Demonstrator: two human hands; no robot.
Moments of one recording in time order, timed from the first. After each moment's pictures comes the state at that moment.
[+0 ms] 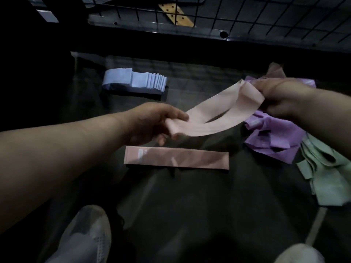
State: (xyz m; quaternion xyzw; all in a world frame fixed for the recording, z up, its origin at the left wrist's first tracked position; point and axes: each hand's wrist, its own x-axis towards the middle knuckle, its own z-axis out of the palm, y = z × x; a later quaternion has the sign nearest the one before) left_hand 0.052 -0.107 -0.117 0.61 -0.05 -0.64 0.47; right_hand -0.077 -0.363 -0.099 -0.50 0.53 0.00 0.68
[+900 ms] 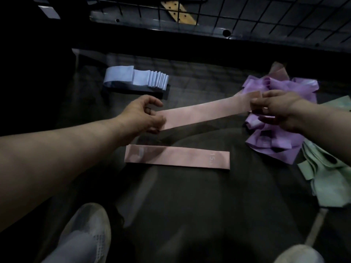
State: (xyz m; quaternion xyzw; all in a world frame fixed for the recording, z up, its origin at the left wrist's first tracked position) left_hand 0.062 -0.085 -0.149 0.76 -0.05 -0.44 0.47; right_hand -0.108 -0.373 -0.130 -0.63 0.54 0.07 0.55
